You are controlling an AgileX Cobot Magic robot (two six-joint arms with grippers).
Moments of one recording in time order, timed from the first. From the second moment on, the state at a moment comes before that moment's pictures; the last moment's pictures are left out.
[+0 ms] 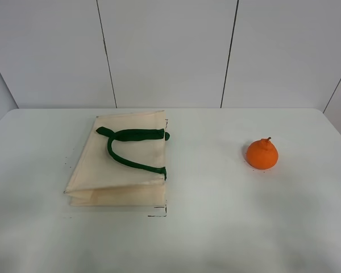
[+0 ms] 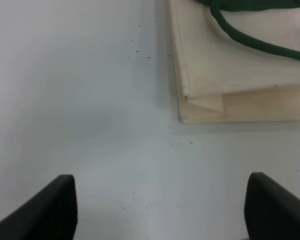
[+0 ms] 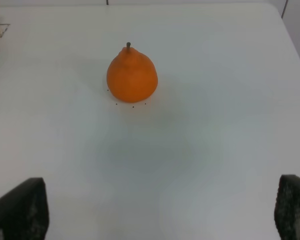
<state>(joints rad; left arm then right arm) -0.01 -0.01 -0.49 0.01 1.06 -0.01 0.05 0.00 -0.49 -0.02 1.02 0.02</state>
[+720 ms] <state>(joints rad) -0.01 0.37 -0.70 0.01 1.07 -0.01 0.05 0.00 -0.49 -0.02 1.02 0.02</state>
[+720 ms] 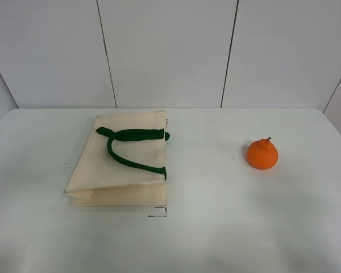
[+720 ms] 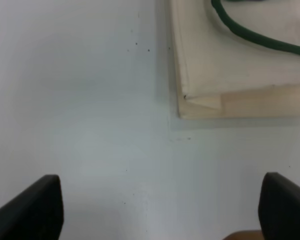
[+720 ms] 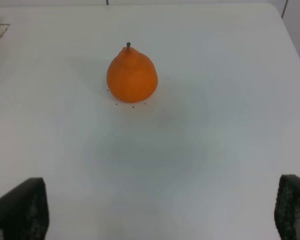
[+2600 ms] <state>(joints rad) -0.27 2.29 -1.73 0.03 0.82 -0.32 0.05 0.00 -0.49 -0.02 1.02 0.02</state>
